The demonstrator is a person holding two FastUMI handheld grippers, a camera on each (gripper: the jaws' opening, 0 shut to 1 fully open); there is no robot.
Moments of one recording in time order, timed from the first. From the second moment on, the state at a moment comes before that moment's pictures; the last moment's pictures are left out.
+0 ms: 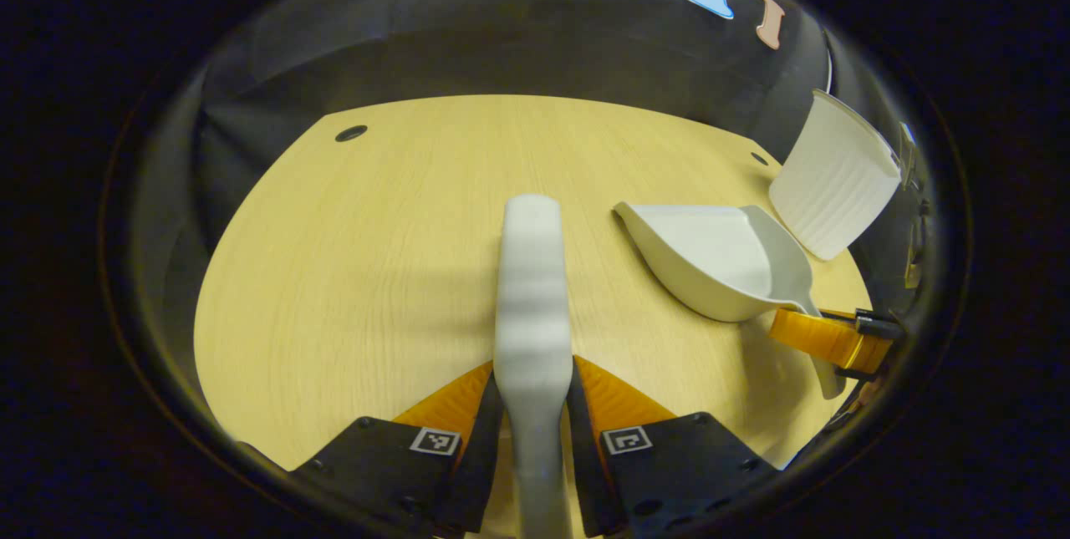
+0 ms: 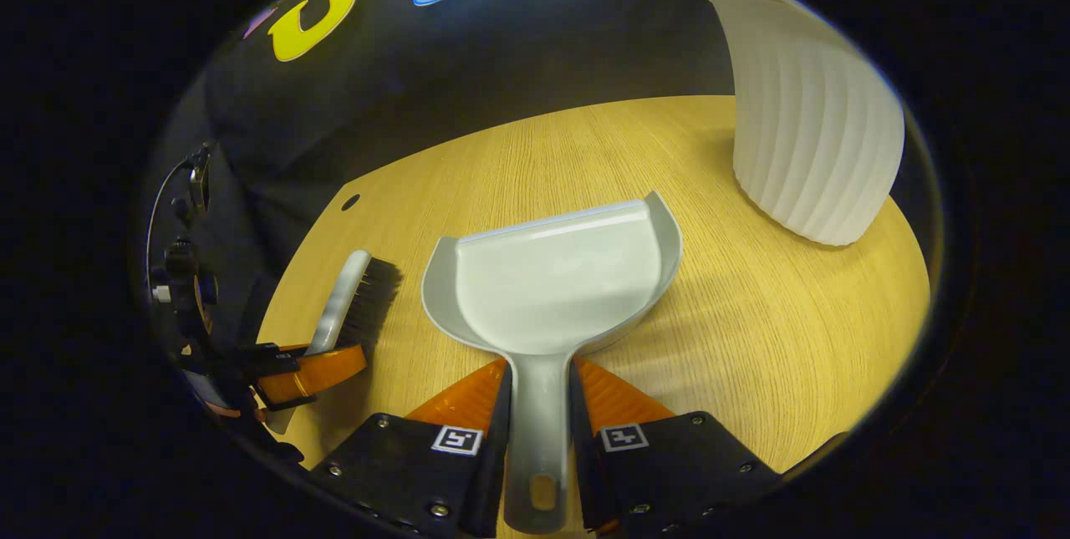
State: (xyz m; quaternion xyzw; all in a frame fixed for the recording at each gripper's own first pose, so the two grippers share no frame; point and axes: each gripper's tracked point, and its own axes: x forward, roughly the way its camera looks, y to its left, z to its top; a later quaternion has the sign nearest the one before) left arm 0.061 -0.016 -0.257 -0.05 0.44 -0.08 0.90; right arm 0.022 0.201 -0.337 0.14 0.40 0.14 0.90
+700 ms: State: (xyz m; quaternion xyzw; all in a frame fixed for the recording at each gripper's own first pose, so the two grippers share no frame) left arm 0.060 -0.005 -0.166 -0.02 0.29 -0.05 0.95; right arm 0.018 0.163 -0.282 0.12 0.33 0.14 0.92
